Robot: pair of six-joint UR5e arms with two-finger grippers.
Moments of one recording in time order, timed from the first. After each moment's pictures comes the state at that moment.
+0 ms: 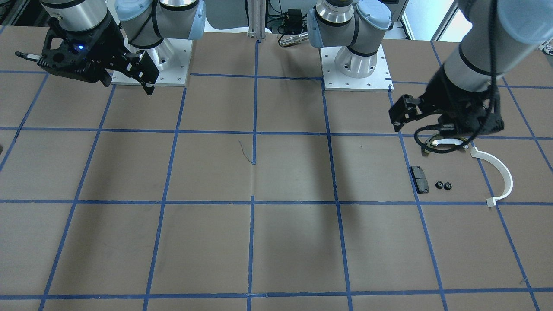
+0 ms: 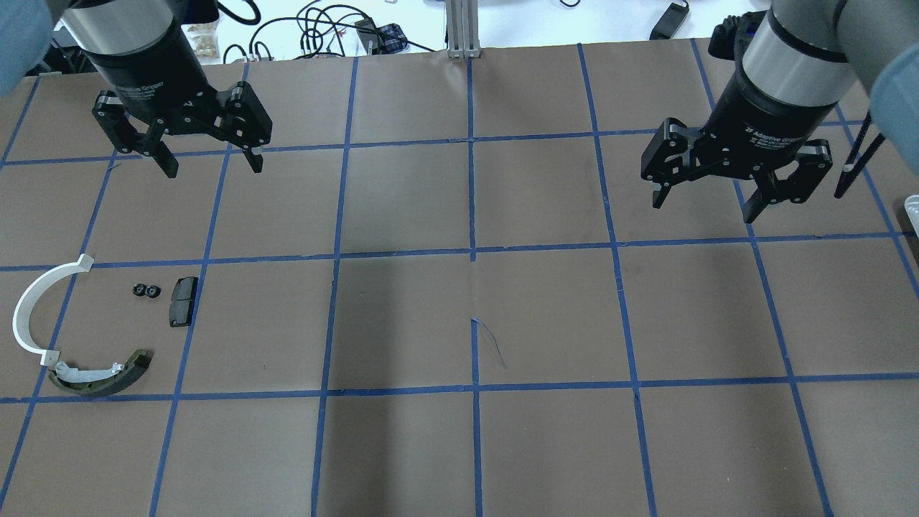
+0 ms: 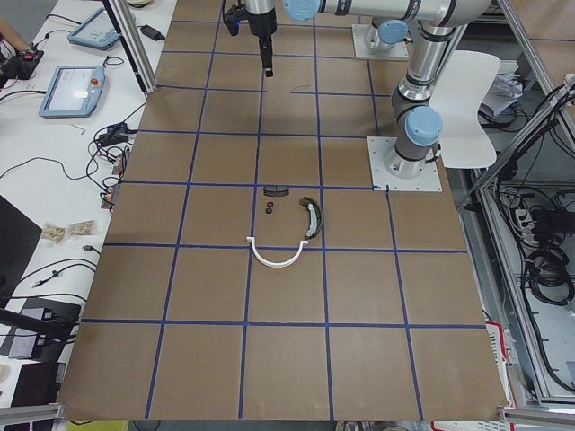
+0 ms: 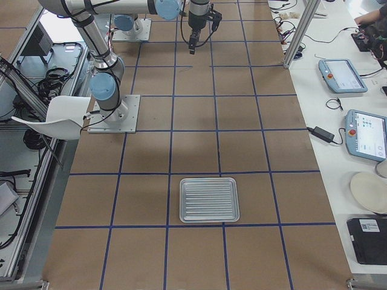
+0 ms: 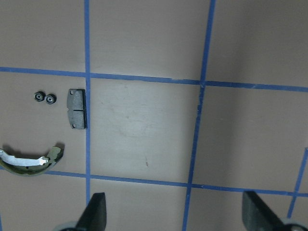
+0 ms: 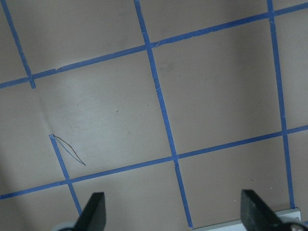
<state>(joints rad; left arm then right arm) -1.56 -1.62 -1.44 -1.74 1.62 -0.04 1.53 -1.67 1.64 -1.46 -1.54 0.19</state>
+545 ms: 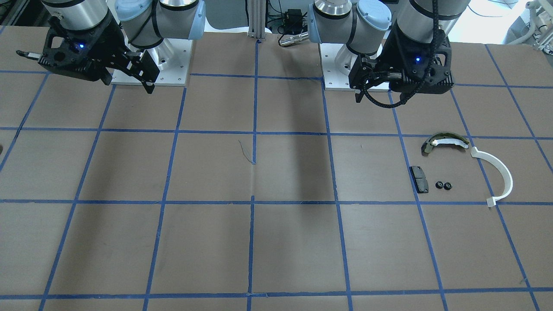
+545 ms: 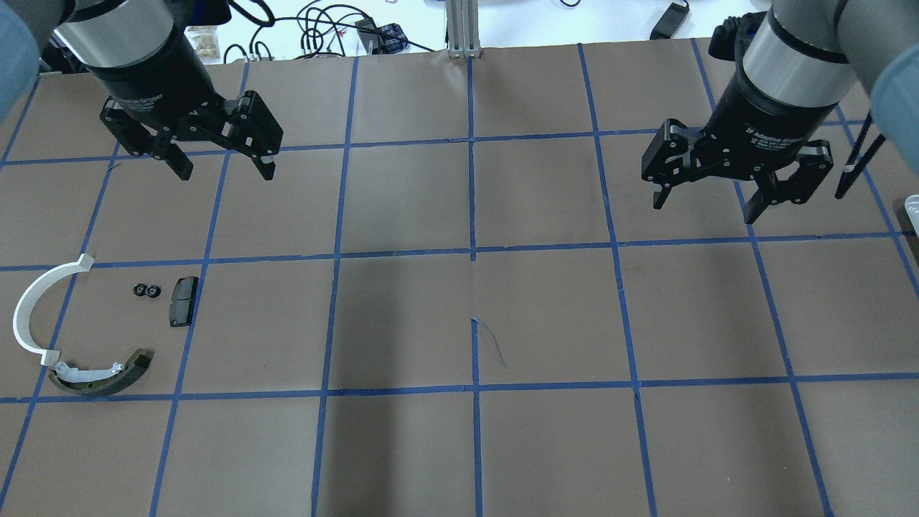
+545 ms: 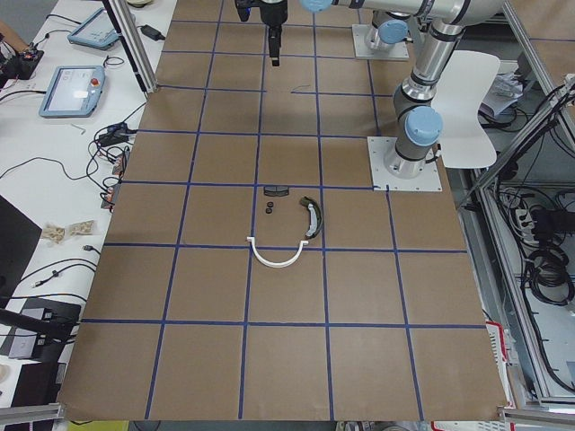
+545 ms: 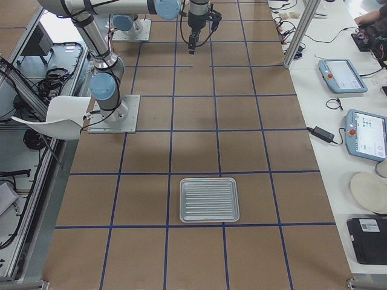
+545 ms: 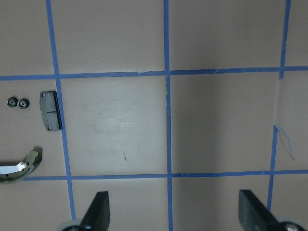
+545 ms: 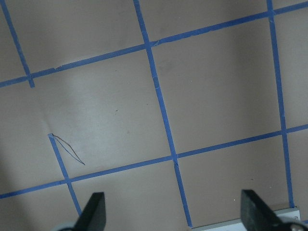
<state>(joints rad) -1.56 -1.57 -1.48 -1.68 1.58 0.07 1.53 -1.67 1.65 -1.46 -1.54 0.19</state>
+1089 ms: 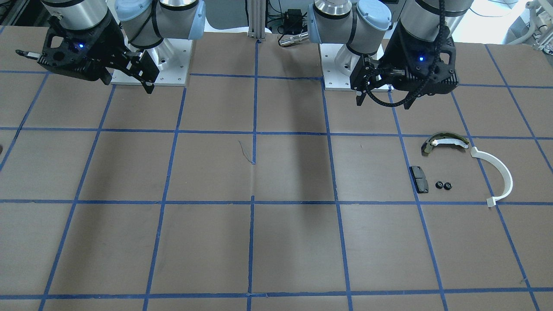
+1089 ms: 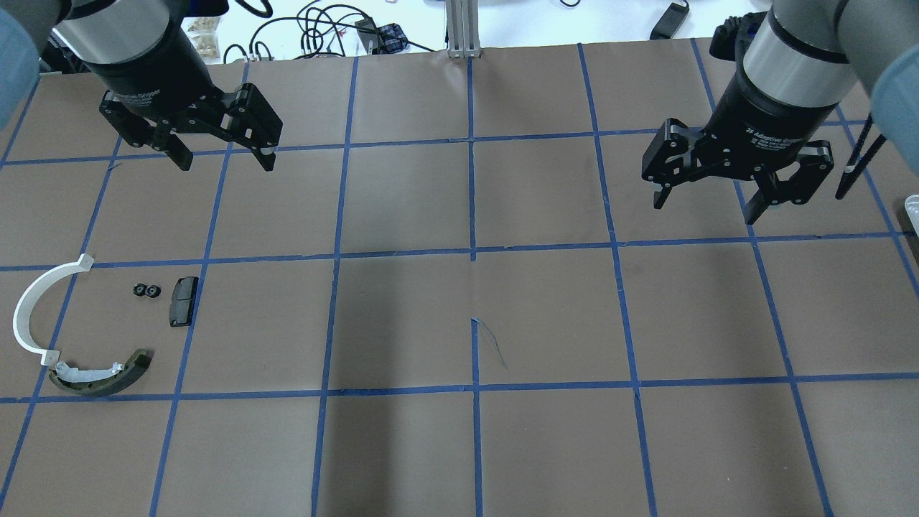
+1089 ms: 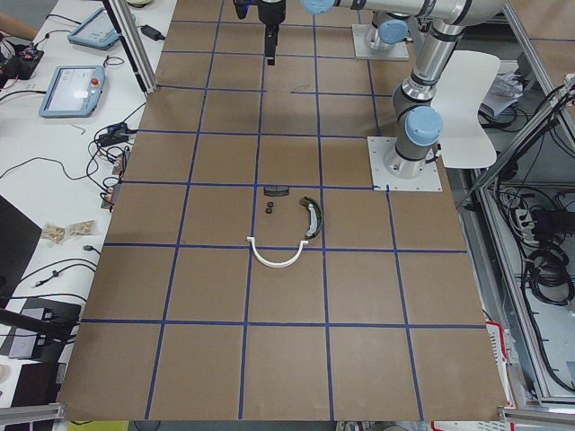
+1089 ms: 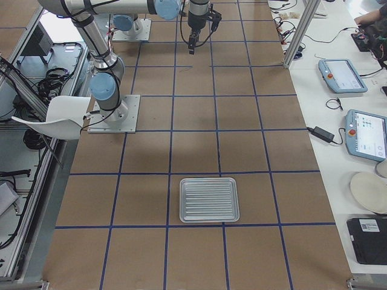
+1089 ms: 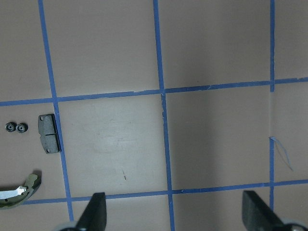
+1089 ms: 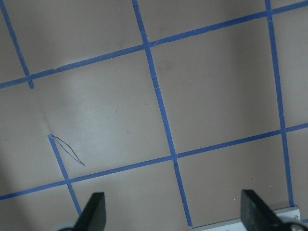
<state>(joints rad) -1.56 -1.57 -1.49 -1.65 1.57 0.08 1.53 -1.68 1.65 -1.46 -1.54 0.20</state>
